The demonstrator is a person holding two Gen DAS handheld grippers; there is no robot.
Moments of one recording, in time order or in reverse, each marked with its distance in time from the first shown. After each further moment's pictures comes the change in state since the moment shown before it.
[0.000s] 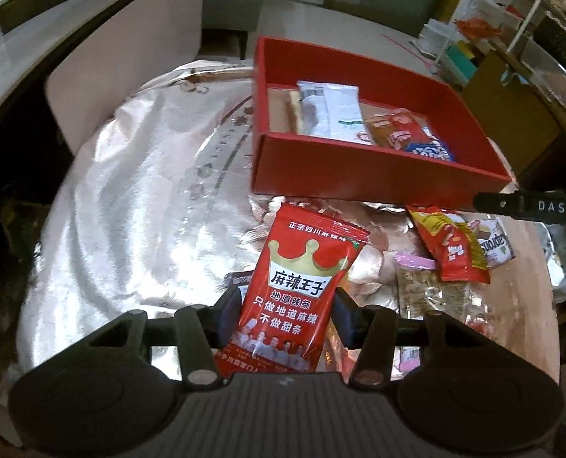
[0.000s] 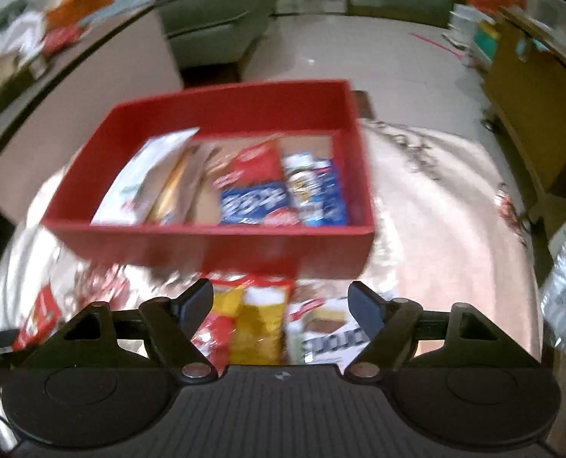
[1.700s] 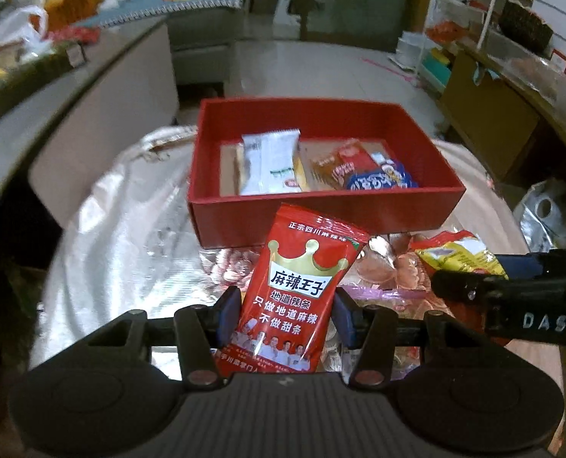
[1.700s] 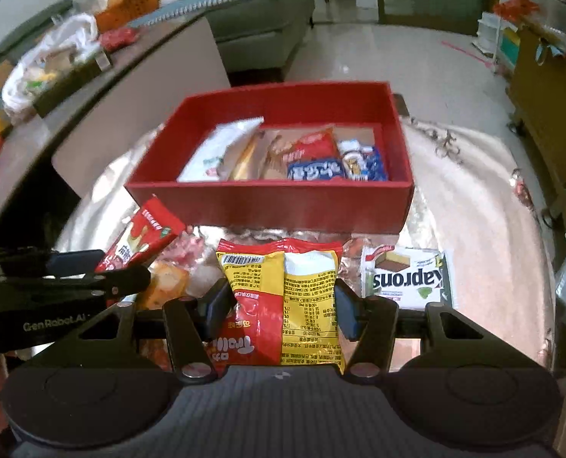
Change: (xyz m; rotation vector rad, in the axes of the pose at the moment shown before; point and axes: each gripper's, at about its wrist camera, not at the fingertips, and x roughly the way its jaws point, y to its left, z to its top) left arm -0.031 -0.076 0.000 0.125 -0.134 0.088; right arm -0.061 0.028 -0.034 -0.038 -0.027 0.134
